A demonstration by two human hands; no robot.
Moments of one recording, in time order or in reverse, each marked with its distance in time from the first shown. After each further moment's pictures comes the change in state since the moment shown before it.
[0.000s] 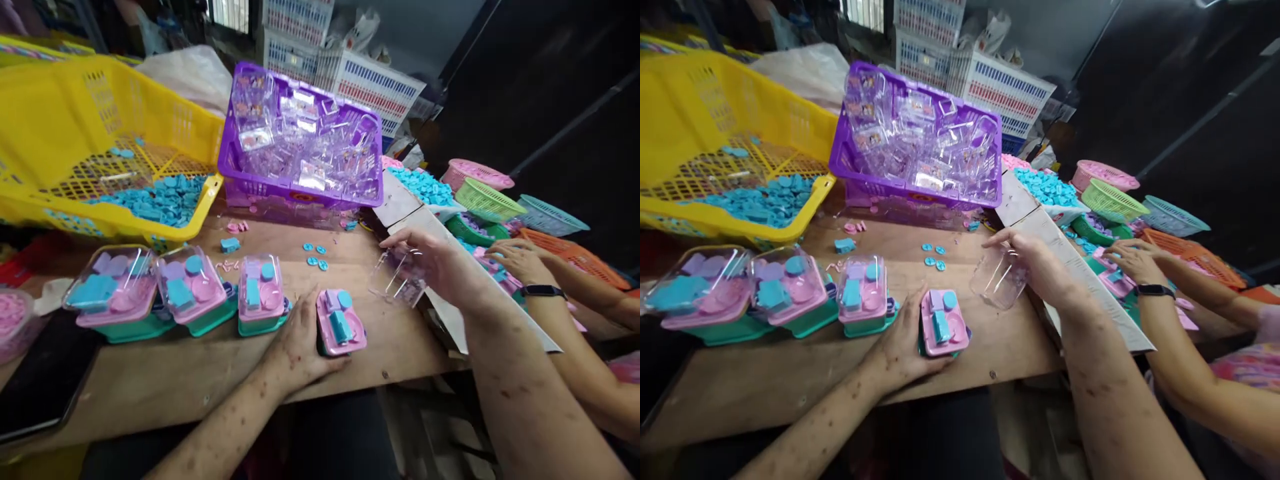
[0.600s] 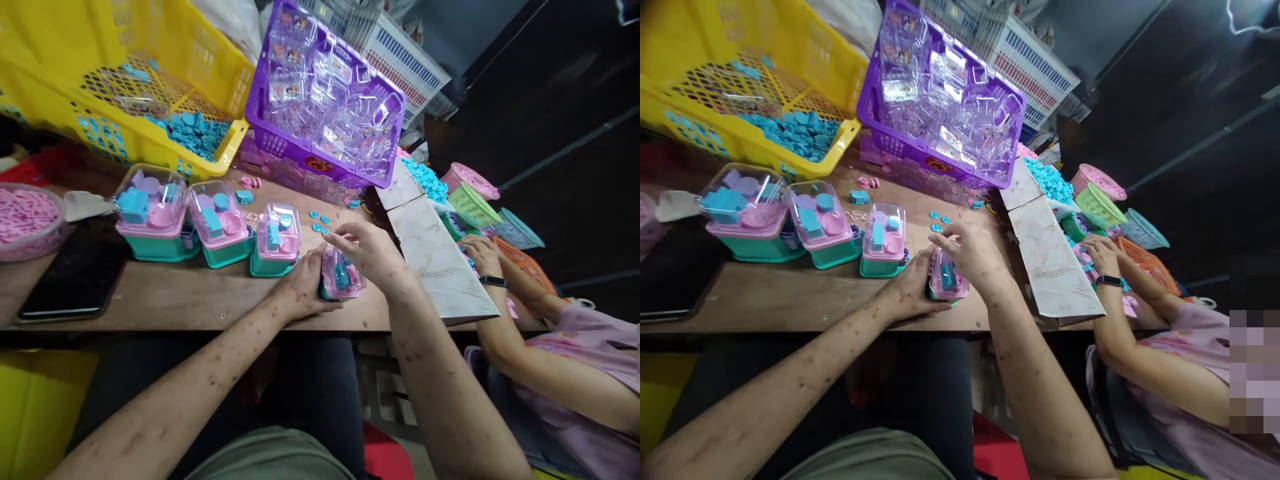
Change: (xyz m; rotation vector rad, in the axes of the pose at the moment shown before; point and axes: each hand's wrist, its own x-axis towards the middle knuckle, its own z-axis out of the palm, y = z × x) left_hand 0.010 0.004 -0.006 -0.183 -0.009 -0.011; right_hand -0.016 -0.061 0.117 -0.558 -0.064 0.001
